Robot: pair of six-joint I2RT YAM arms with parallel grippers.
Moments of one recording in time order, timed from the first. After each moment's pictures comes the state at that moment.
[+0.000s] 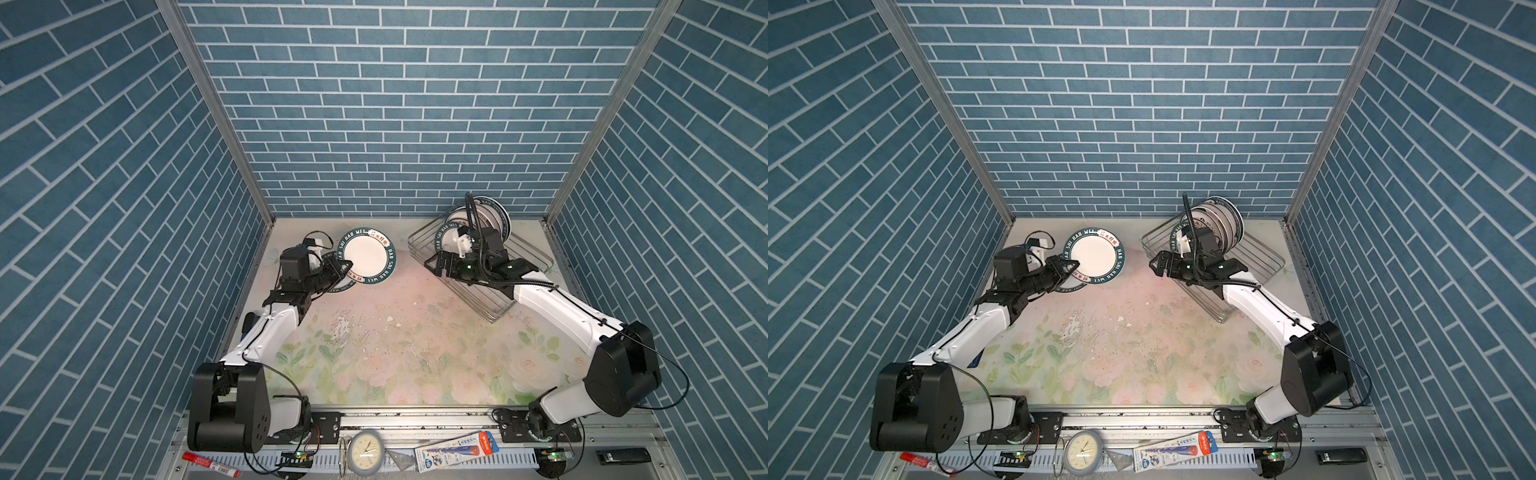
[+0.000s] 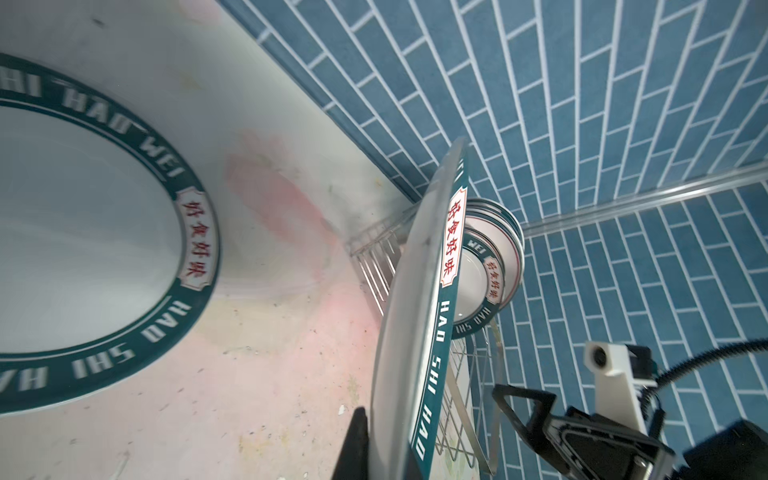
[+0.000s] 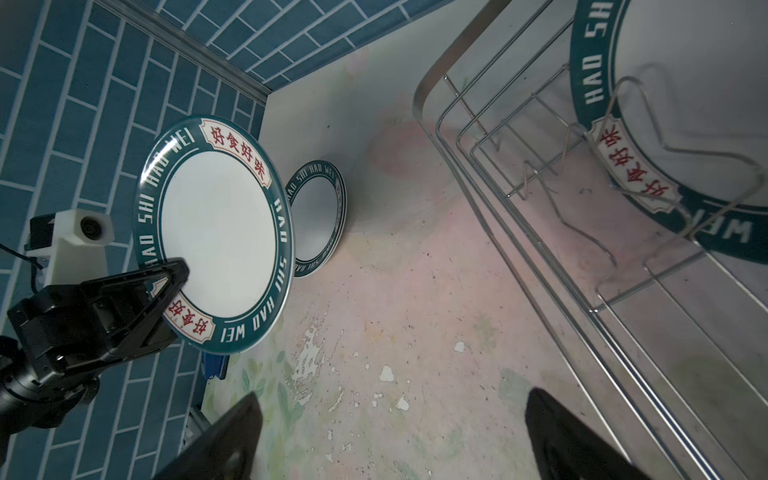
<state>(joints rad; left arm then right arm) -0.02 1.29 0.77 0.03 0.58 -0.82 0.55 1.48 1.20 -0.42 -0.30 0.58</state>
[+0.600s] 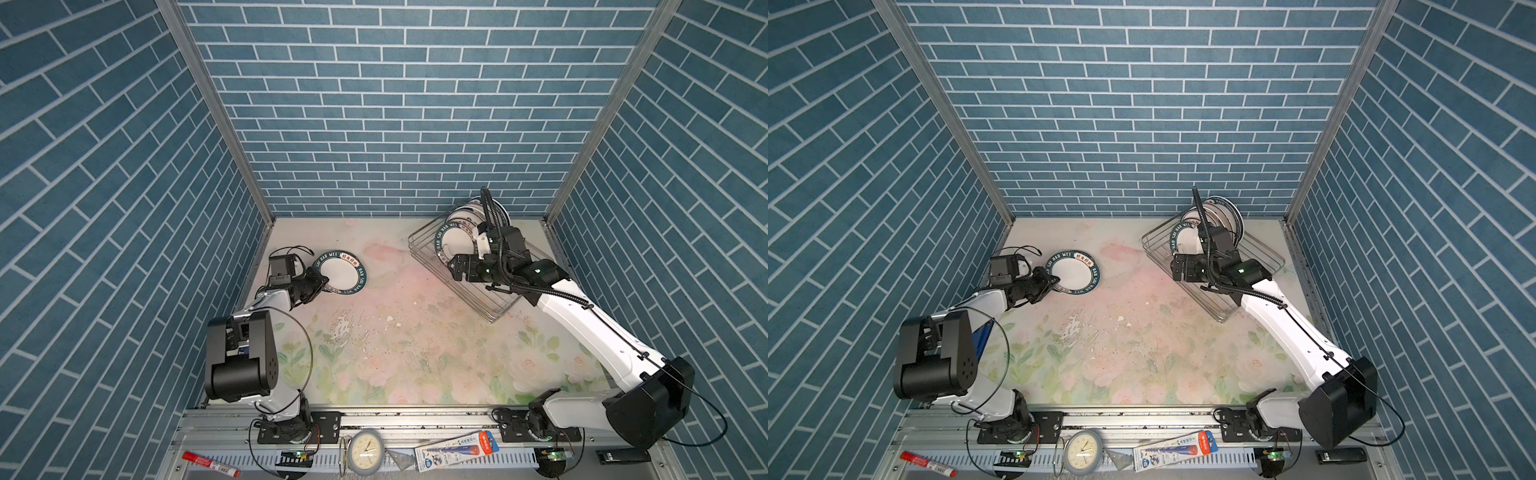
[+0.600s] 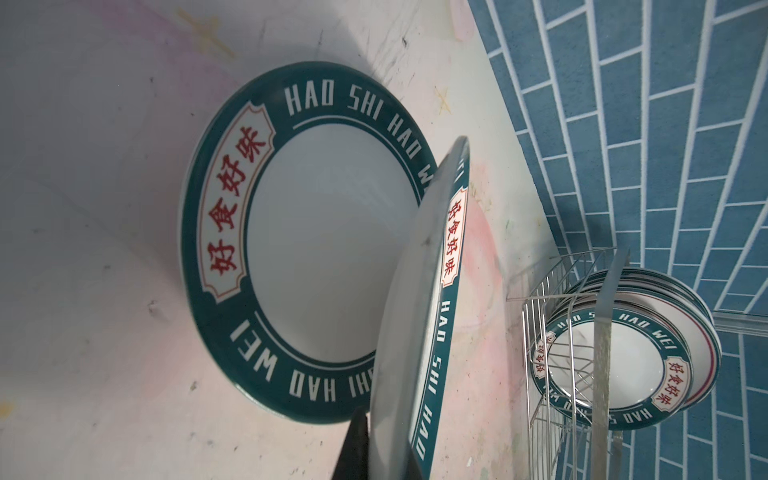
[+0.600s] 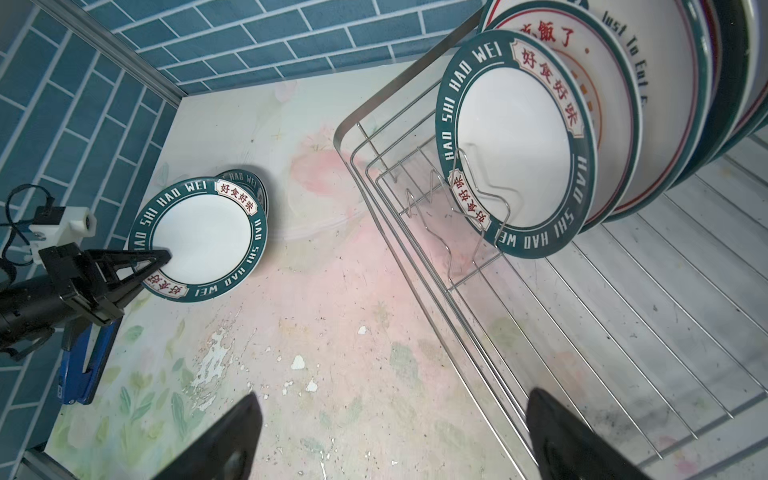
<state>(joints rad) 0.16 1.59 0.83 -0.05 0.53 -0.71 0.55 1.32 1.25 -0.66 -0.05 0.40</state>
